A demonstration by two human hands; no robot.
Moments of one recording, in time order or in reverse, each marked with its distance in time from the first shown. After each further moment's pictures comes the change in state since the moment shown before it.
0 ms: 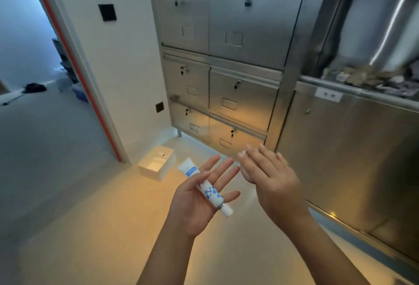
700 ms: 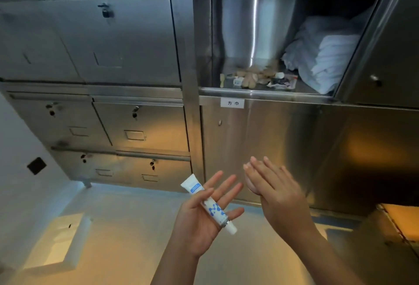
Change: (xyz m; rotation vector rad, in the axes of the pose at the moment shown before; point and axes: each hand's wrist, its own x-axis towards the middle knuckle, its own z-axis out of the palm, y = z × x) left_hand 0.252 -0.078 0.059 -0.022 -0.217 -0.493; right_hand -0.006 0.204 0.016 -0.382 -0.038 0.435
